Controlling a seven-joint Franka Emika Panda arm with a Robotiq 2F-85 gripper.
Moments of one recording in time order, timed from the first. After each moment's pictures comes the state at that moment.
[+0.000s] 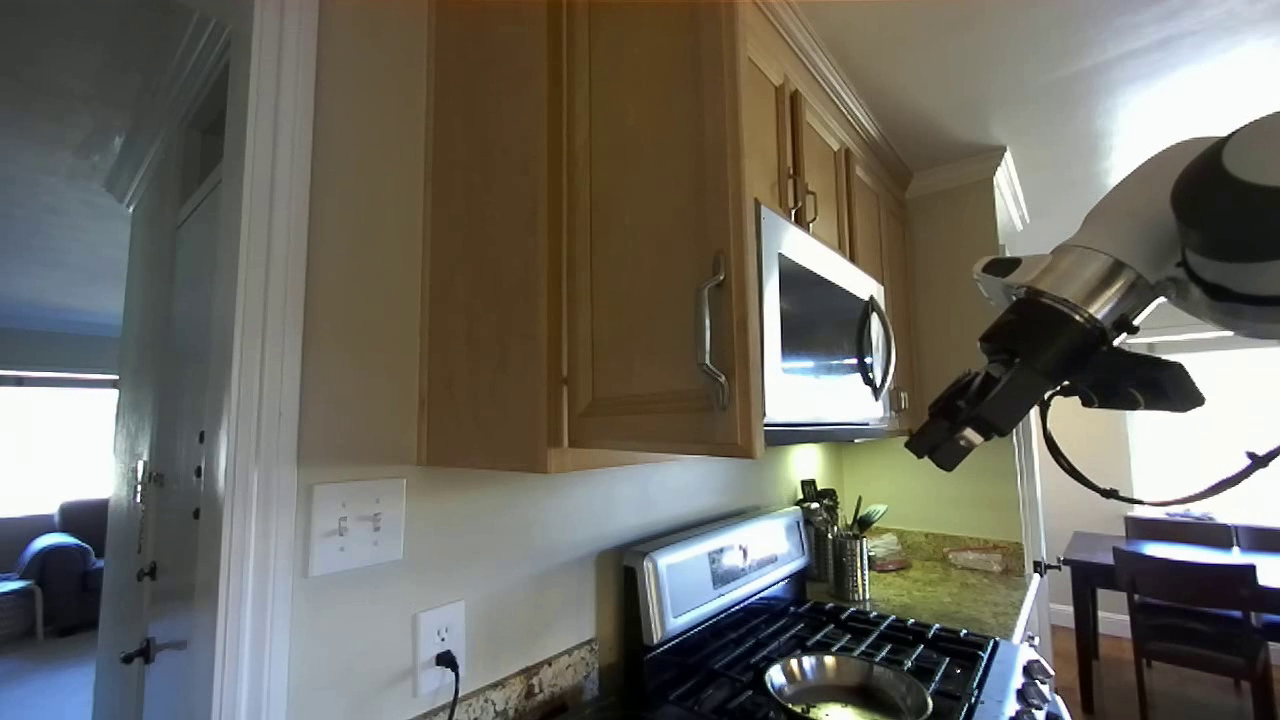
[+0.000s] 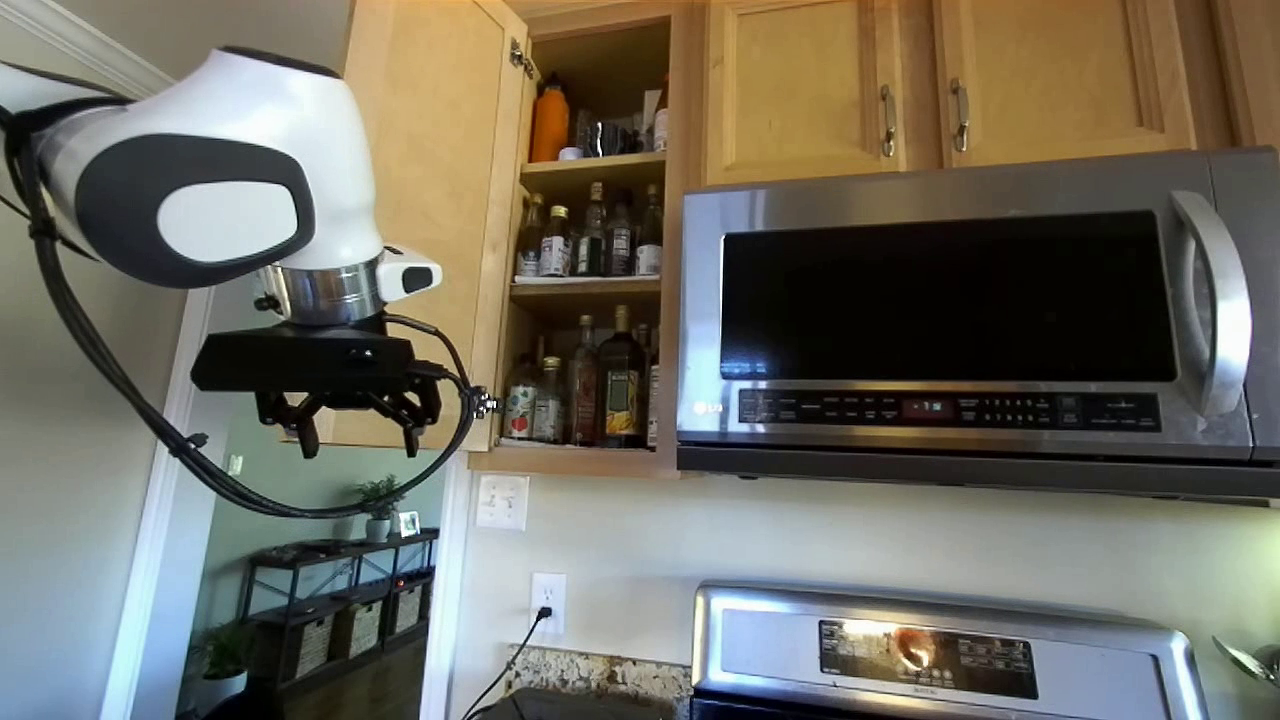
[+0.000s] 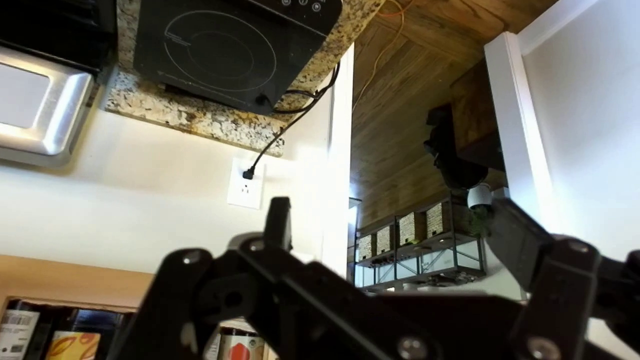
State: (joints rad) arm 0.21 -1.17 -0.20 -2.77 0.23 2.28 -0.70
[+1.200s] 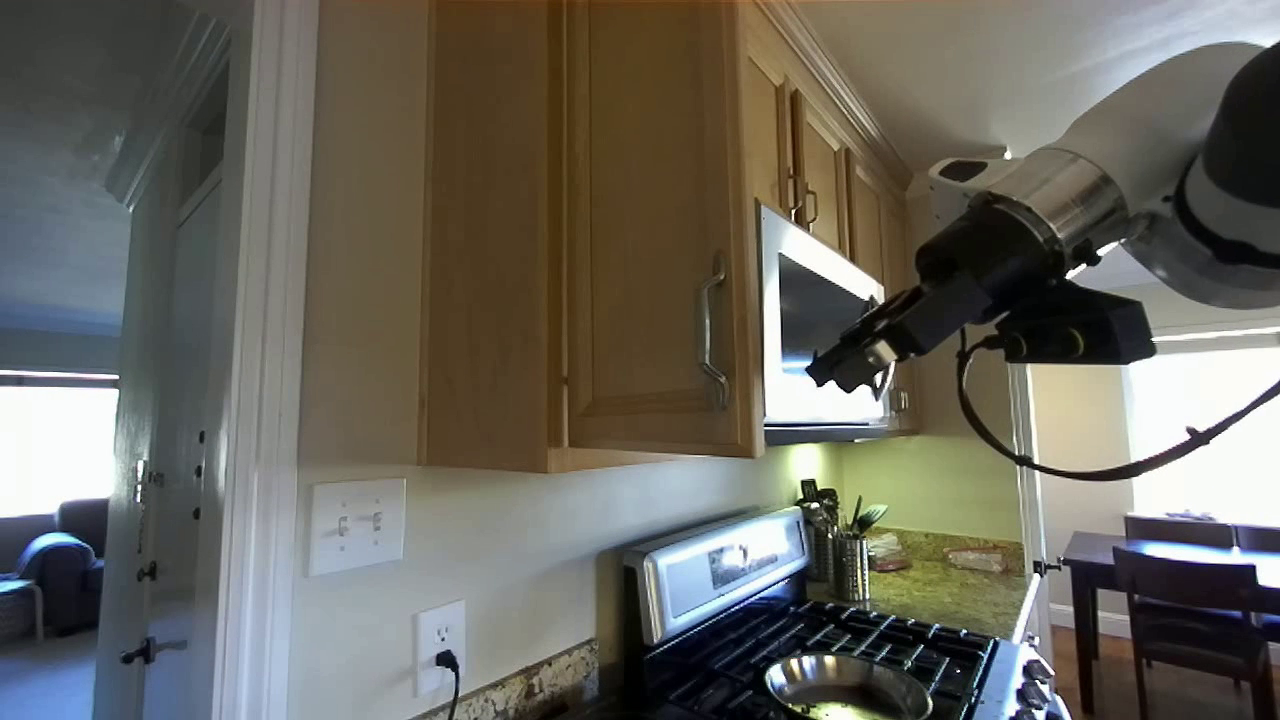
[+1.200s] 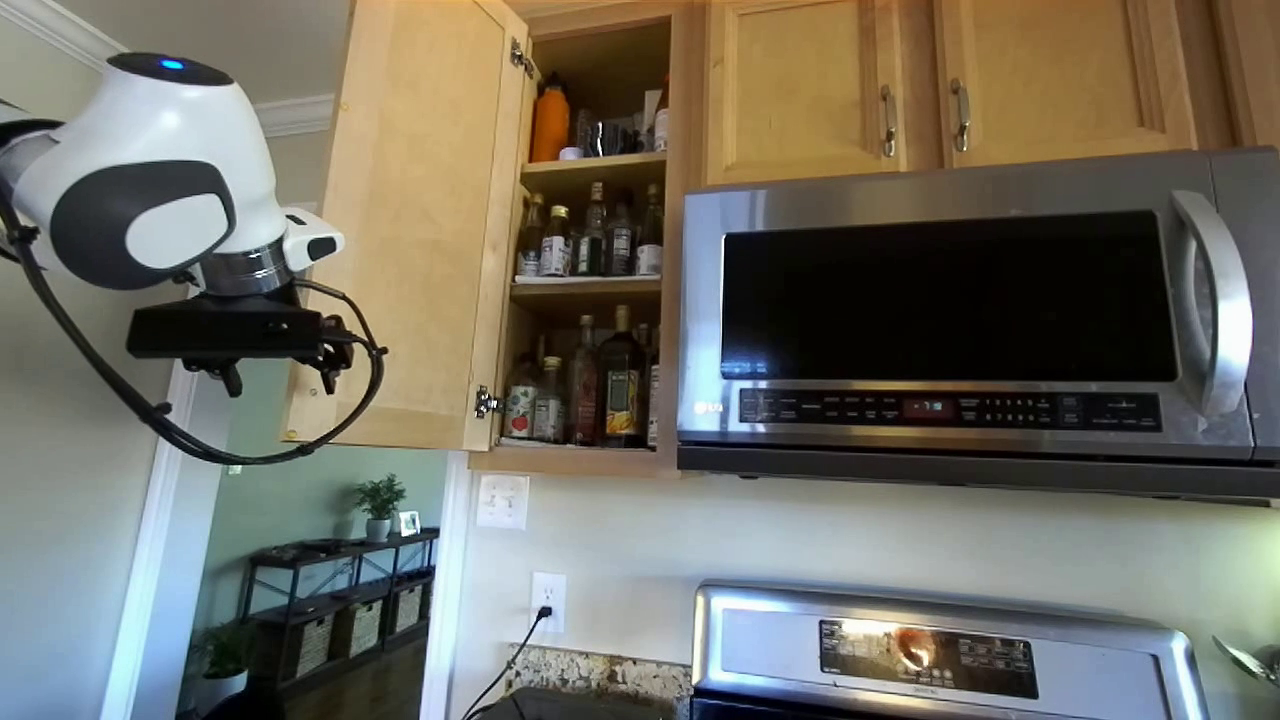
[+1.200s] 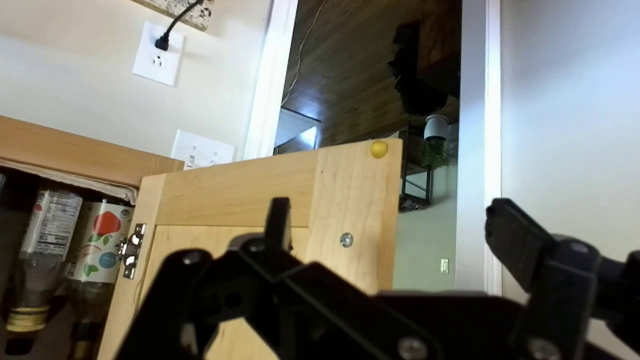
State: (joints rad) arm 0.50 -1.07 -0.02 -2.71 0.30 2.59 -0.53
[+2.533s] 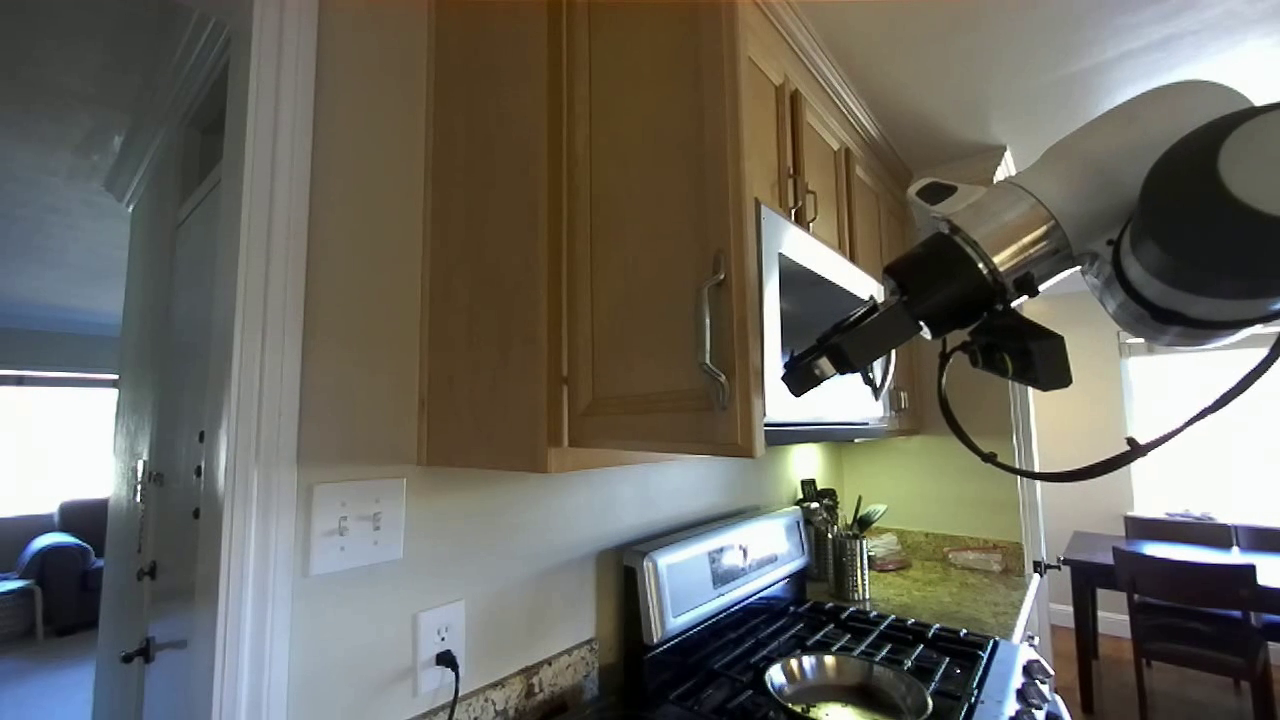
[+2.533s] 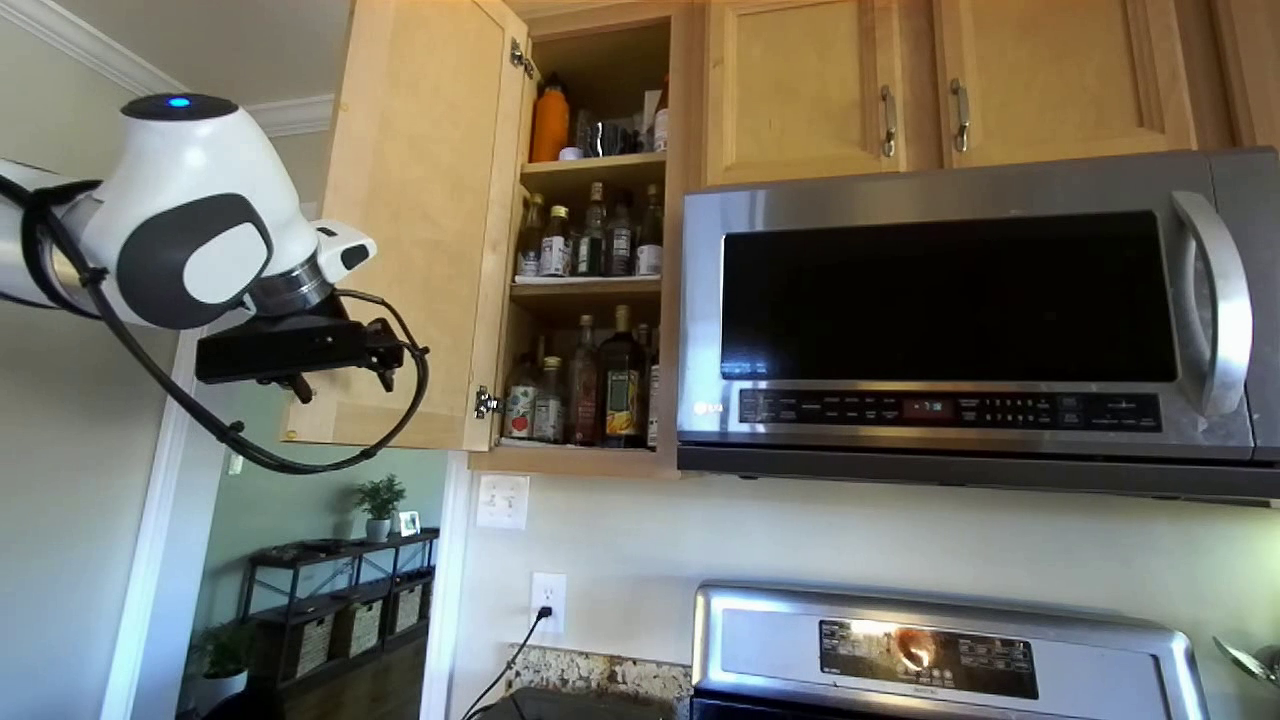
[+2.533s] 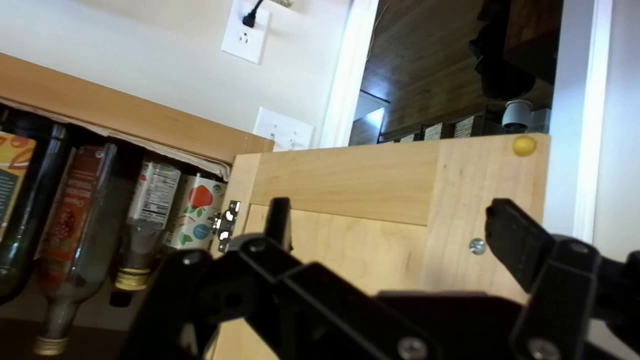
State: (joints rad) arm 0.46 -0.97 -0.07 -2.73 0.12 2.82 -0.45
